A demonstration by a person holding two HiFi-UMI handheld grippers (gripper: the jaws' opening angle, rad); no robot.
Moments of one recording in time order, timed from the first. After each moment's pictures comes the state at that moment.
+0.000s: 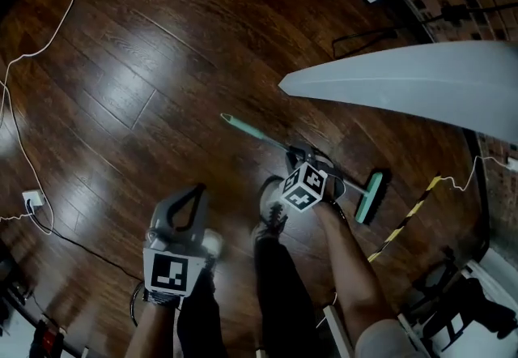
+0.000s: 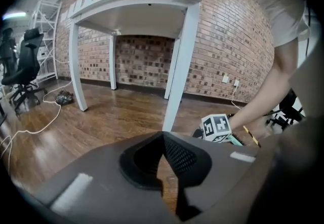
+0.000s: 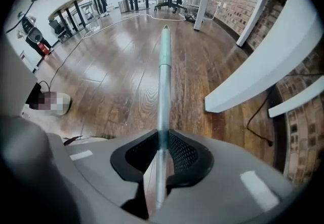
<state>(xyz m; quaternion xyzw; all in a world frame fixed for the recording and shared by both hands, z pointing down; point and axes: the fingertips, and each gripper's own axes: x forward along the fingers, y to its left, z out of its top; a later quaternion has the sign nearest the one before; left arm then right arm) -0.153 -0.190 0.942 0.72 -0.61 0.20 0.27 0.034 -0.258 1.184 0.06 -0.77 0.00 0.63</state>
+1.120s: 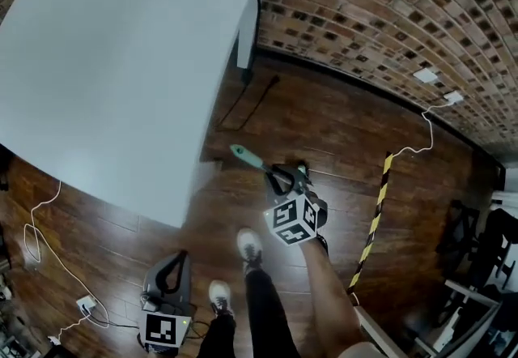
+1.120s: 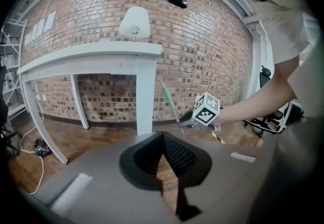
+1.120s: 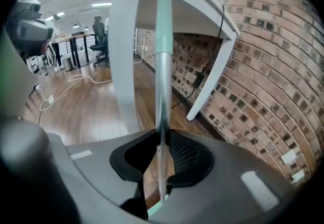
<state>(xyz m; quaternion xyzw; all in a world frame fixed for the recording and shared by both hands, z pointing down) -0.048 -0.300 0.675 0.80 -0.51 0.20 0.22 0.133 -0.439 0.837 0.37 -0.82 0.10 0.43</state>
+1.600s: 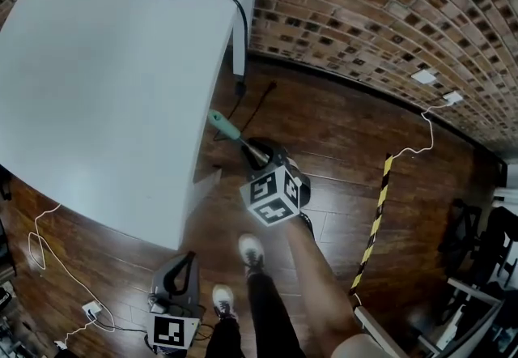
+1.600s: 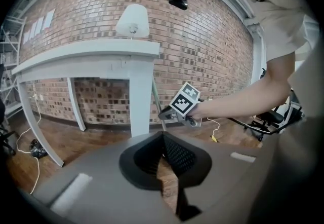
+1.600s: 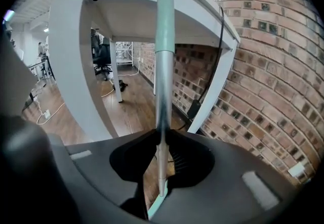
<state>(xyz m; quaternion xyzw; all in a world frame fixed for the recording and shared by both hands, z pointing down) -0.020 -0.333 0.666 0.81 -0.51 0.20 0.22 0.089 -0.533 0.790 0.38 -0.84 0.10 0.38</state>
